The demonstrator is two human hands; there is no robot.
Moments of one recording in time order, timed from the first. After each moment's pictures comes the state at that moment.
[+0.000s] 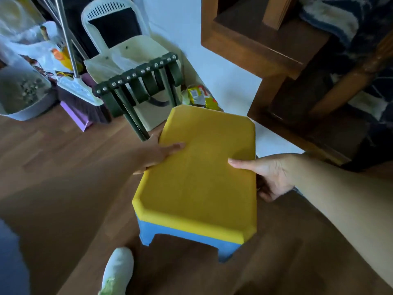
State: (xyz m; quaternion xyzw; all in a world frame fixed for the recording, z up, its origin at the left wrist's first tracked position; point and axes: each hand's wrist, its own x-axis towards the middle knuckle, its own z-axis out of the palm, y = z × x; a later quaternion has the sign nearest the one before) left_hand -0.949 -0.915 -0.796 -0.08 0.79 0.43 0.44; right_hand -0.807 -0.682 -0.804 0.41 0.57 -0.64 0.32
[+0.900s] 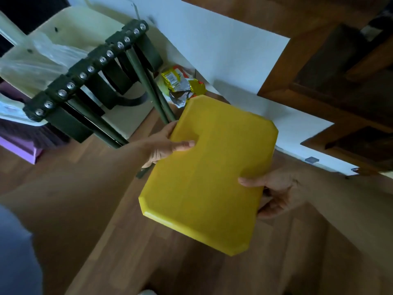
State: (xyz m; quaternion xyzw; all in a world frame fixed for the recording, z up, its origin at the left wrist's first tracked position) left_hand -1.078 -0.888 -0.911 0.11 0.76 0.36 0.54; right_hand -0.868 -0.707 -0.884 0.53 0.40 -0.61 0.43
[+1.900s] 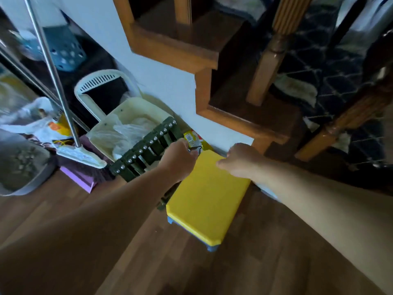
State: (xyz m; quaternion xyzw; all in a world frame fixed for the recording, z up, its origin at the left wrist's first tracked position) left_hand -1.051 -0.853 -0.657 0.16 0.91 0.29 0.25; right_hand -0.967 -0.724 -0.630 0.31 0.88 -0.30 0.20
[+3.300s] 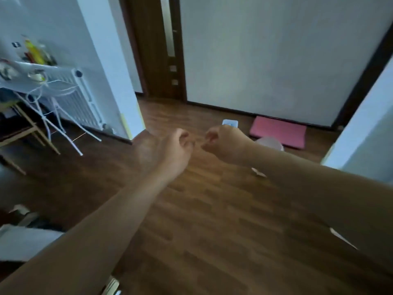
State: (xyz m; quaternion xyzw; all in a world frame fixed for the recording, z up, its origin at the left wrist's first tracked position) left_hand -0.281 -0.555 -0.175 0.82 0.41 0.29 0.28; right_hand -0.146 -0.619 -0.163 0.77 0.56 -0.16 -0.26
